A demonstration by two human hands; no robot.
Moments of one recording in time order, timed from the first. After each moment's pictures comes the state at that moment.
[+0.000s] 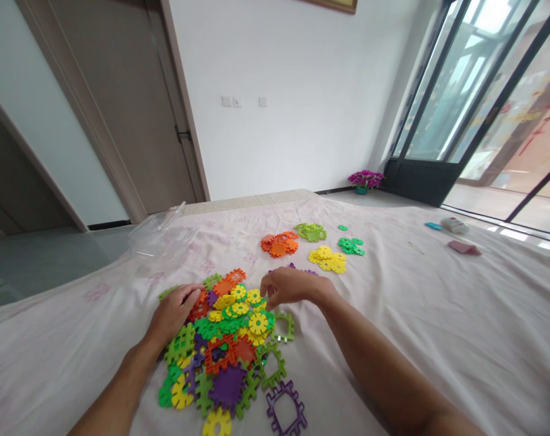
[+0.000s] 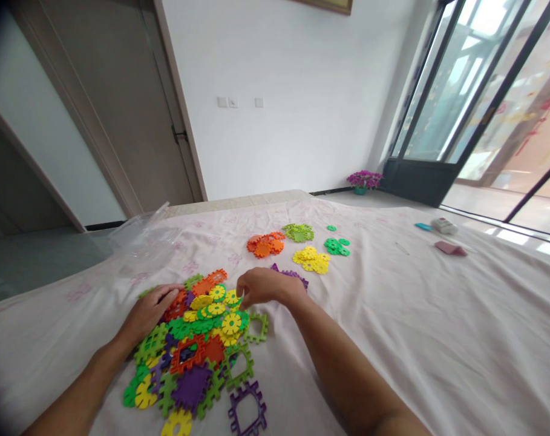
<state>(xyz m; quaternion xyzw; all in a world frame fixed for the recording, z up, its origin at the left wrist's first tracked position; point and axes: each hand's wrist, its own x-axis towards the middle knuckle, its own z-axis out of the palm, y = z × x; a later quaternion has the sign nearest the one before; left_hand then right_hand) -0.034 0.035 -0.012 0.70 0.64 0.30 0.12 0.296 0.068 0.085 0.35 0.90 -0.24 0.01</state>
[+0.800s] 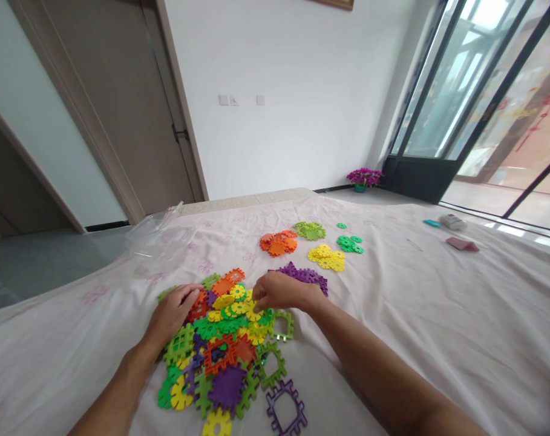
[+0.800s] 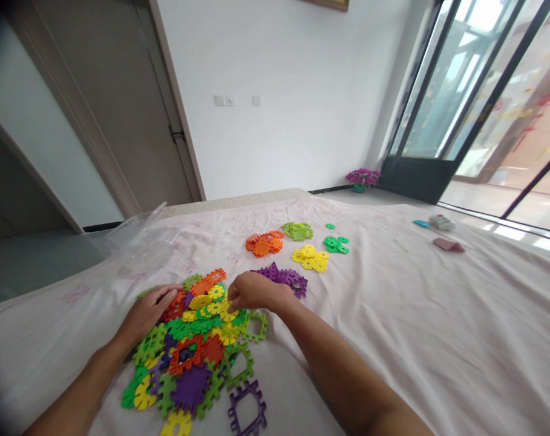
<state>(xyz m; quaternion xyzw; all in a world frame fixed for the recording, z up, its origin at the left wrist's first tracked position) -0.032 0.036 -0.011 0.70 0.64 0.30 0.12 0.275 0.066 0.063 0.31 0.92 -0.25 -0.04</state>
